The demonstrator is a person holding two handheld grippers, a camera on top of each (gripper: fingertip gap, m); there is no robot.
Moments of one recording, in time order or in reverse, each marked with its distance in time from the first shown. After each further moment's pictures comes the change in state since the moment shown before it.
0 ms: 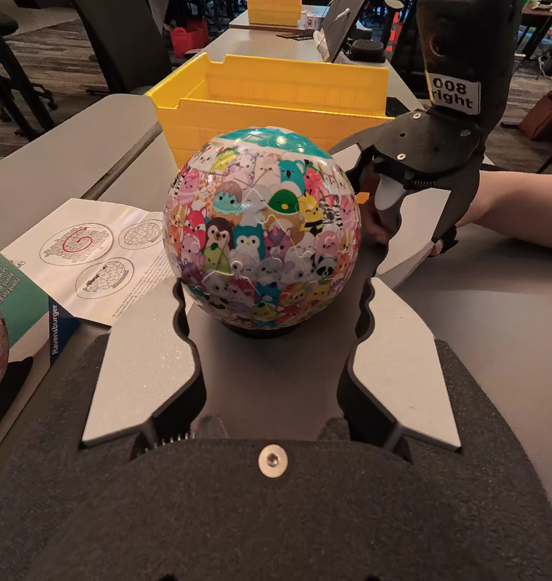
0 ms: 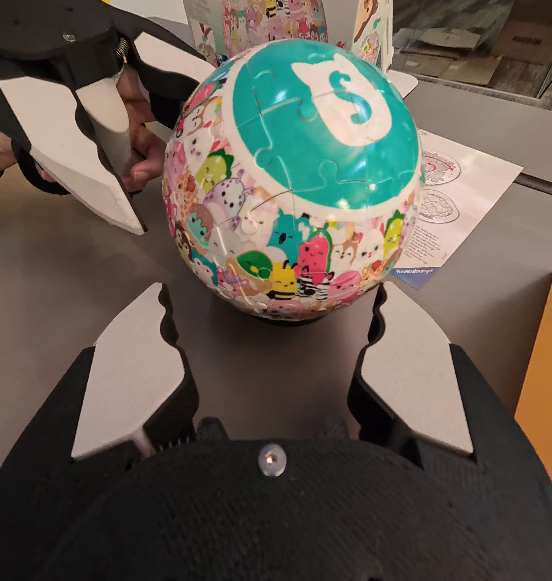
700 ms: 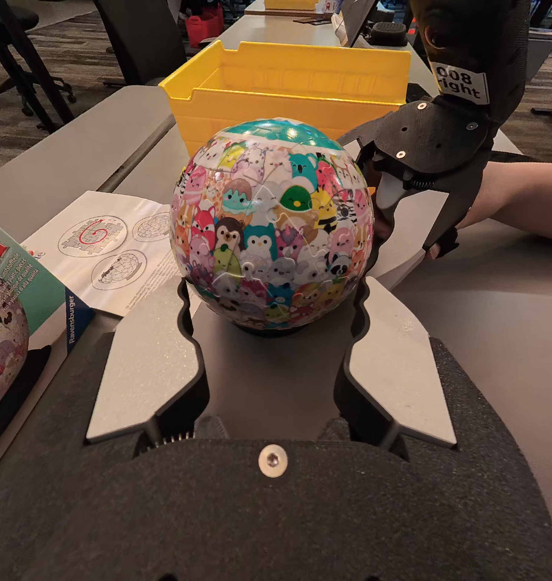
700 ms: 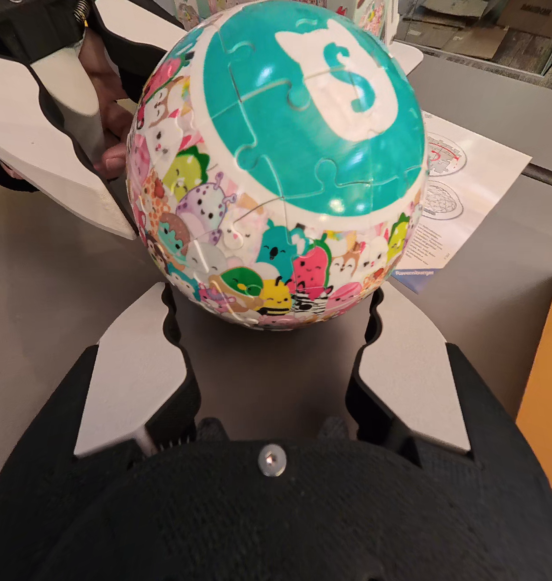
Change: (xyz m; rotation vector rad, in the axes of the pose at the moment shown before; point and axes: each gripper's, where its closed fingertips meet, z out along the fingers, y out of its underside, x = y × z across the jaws) left arm -0.006 0.004 0.000 -0.027 -0.049 0.011; right arm 0.005 0.003 0.014 -0.070 0.020 -0.014
